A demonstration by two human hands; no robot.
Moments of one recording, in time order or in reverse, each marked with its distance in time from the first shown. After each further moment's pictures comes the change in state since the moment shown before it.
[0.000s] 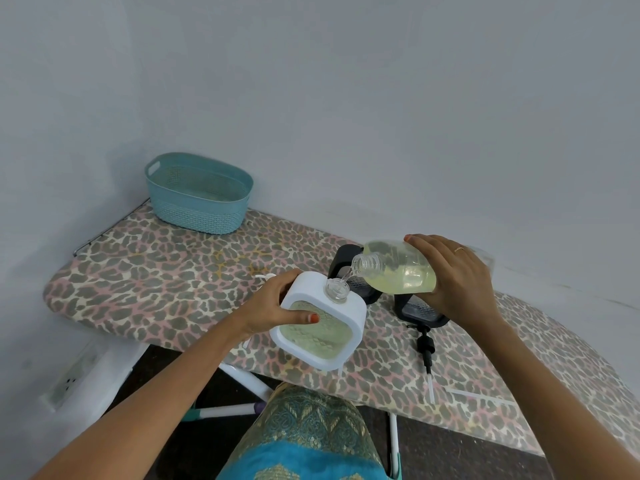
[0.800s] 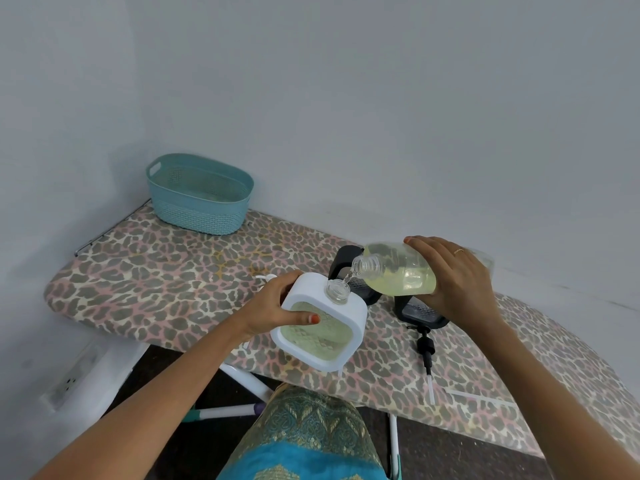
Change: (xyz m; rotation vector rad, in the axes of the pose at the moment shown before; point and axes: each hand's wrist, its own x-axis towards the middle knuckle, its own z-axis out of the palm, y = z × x) left_hand 0.000 0.002 0.002 -0.033 0.000 -0.002; right_hand -0.001 0.000 0.000 0.003 -0.005 -0.006
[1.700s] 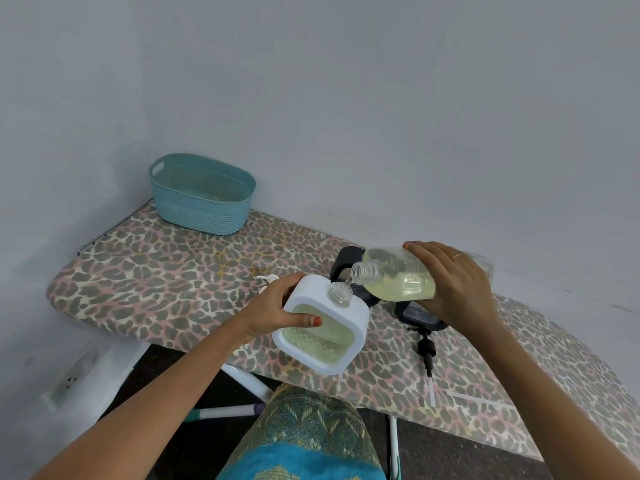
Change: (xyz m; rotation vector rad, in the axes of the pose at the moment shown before) left_hand -0.001 0.002 0.001 0.010 -0.016 0.008; right_hand -0.001 -0.003 -0.001 0.006 -0.007 -0.021
